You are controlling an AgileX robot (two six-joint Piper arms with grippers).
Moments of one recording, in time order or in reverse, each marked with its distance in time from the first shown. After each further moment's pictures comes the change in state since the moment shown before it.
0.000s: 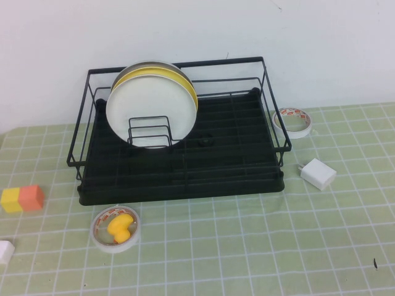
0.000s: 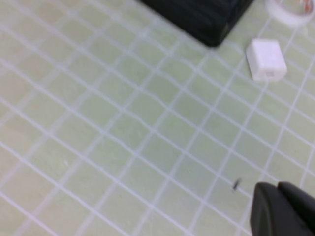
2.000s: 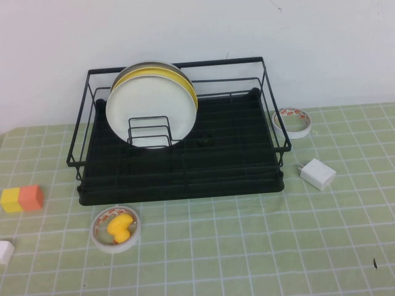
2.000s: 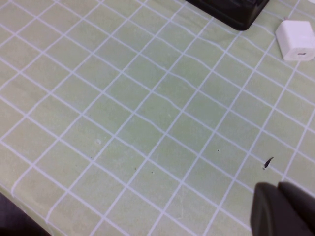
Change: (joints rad) right arm 0.000 -0.066 0.019 0.047 0.108 0.000; left arm 0.000 -0.773 0.669 -0.070 0.170 -0.129
